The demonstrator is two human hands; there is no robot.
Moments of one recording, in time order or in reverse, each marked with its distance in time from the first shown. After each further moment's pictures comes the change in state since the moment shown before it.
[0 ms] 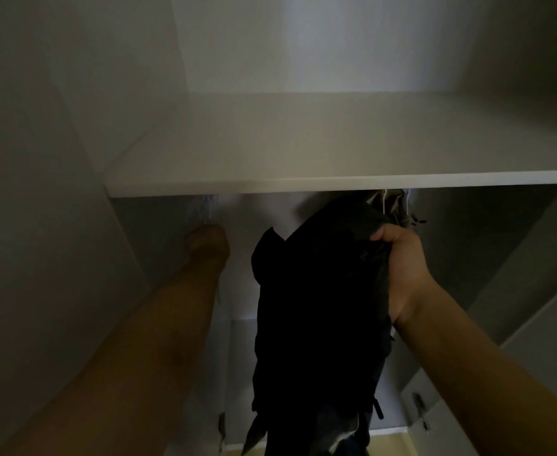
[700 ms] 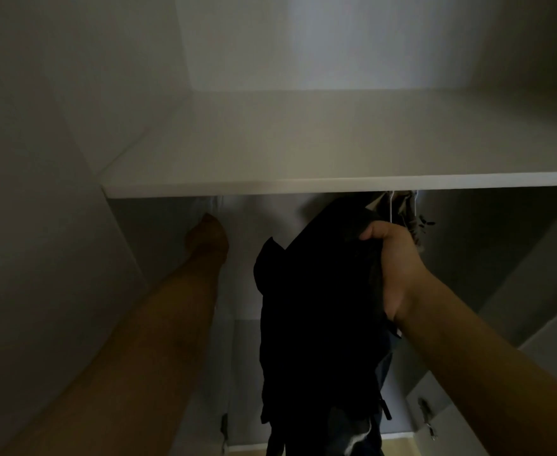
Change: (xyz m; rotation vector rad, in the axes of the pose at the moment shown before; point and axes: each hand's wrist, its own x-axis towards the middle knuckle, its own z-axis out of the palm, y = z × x) left_hand 0.034 -0.008 0.011 -0.262 0.006 -0.119; right_hand 0.009 -0.002 0.010 -0.127 -0.020 0.082
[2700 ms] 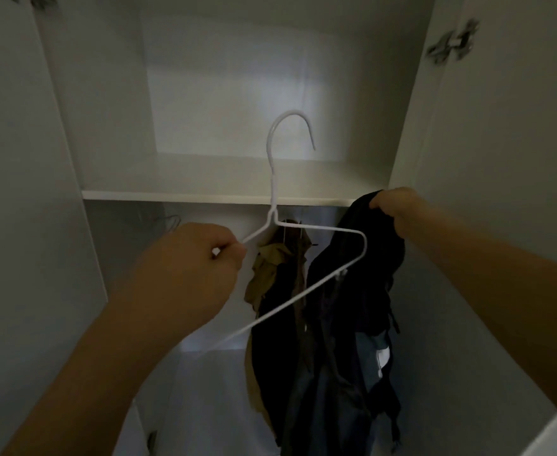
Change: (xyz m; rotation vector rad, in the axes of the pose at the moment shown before) left_hand -0.565 0.093 -0.162 -0.480 0.261 0.569; right_hand -0.204 -0.184 -0.168 -0.849 0.677 -0.399
